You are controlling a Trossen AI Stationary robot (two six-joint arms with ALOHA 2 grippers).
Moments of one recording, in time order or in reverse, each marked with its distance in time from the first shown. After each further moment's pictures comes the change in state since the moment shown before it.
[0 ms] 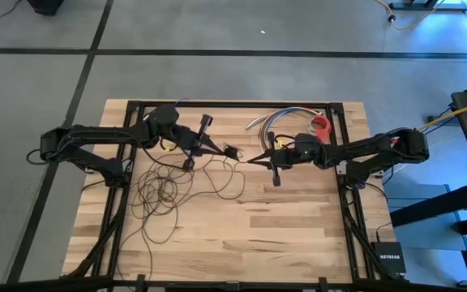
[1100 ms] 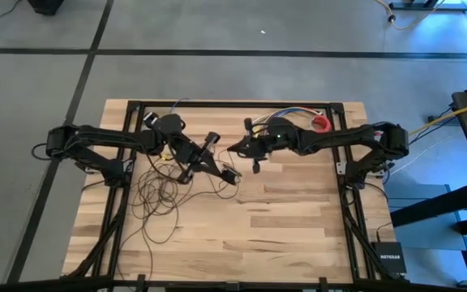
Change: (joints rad) left arm -0.107 0.073 0.001 0.125 0.174 -0.037; right arm -0.063 0.208 0.417 -0.326 -0.031 -0.303
